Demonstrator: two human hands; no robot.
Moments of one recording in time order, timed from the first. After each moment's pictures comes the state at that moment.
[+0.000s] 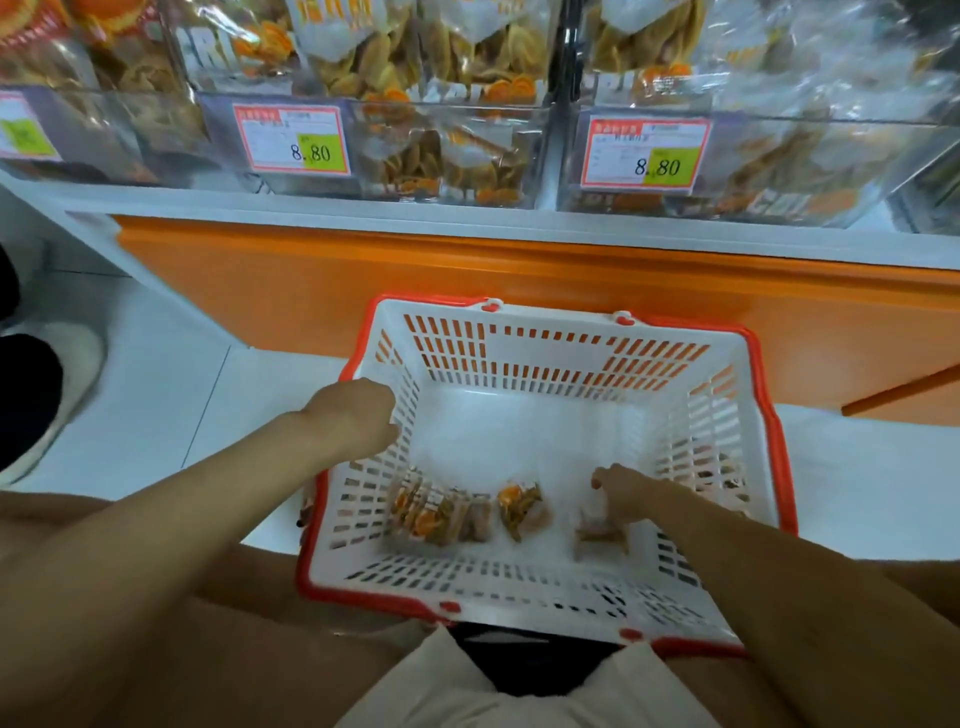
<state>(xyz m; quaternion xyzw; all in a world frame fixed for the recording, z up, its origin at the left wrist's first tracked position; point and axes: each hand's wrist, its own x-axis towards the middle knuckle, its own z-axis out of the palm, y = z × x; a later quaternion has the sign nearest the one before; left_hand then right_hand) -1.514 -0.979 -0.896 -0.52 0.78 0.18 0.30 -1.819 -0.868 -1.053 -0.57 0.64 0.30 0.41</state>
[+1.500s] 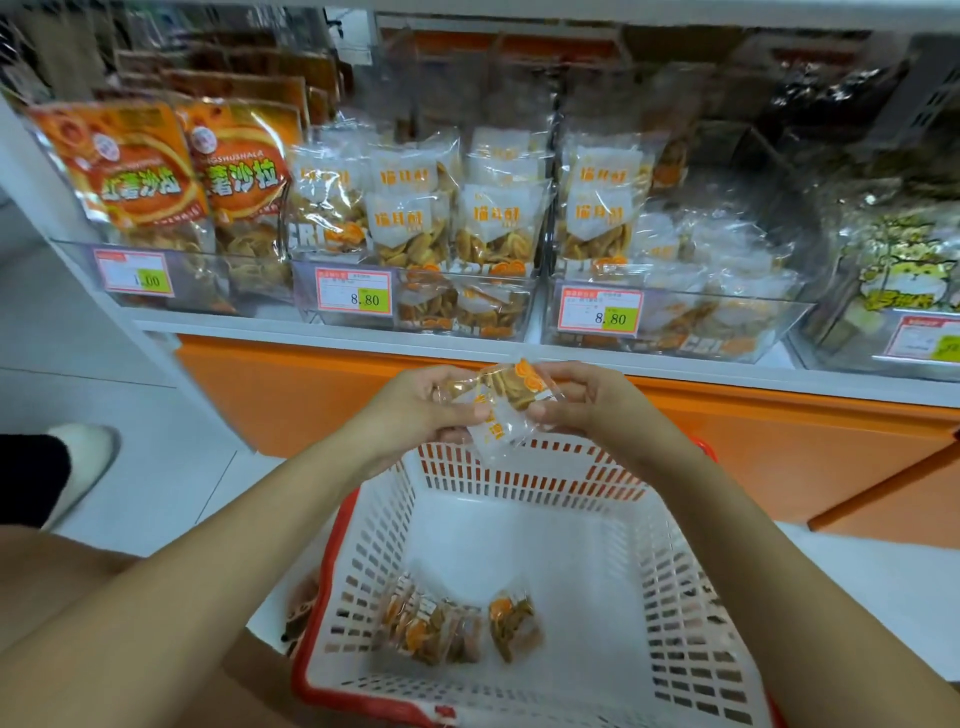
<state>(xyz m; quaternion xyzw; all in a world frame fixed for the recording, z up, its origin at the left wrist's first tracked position) -1.562 -0.984 -0.792 -0.46 0.54 0.66 -0.24 -1.772 -0.934 -0.787 -0.49 0.58 -0.35 0.55</state>
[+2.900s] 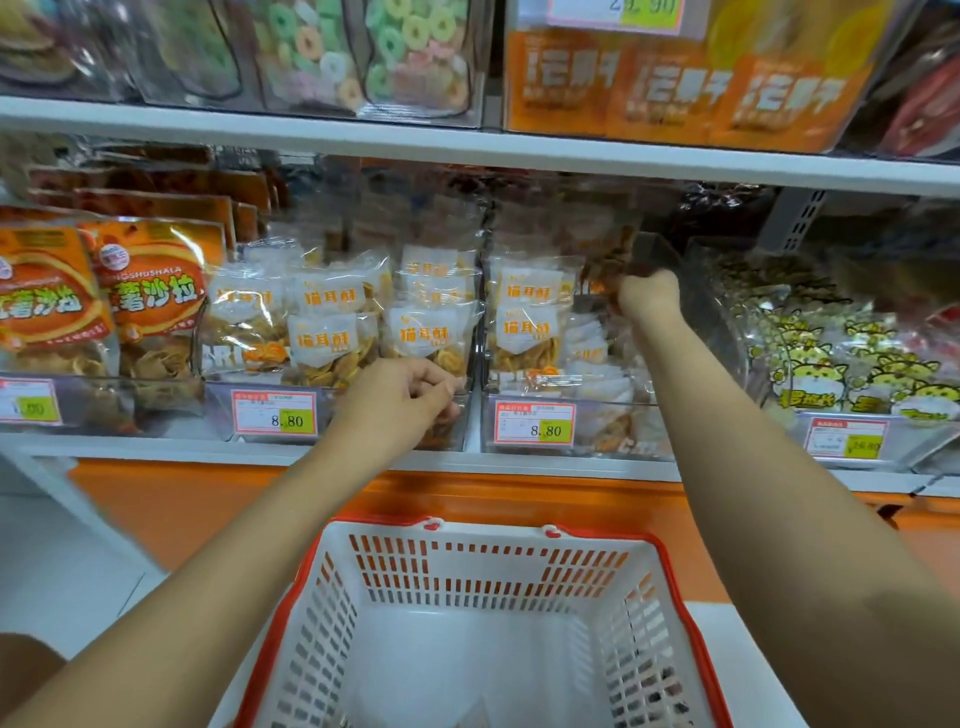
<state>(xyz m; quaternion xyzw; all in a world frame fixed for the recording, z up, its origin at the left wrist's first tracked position) -1.621 -1.038 -0.721 -0.49 0.73 0.37 -0.31 -1.917 -1.104 -0.708 -0.30 0.74 -0.57 0.22</state>
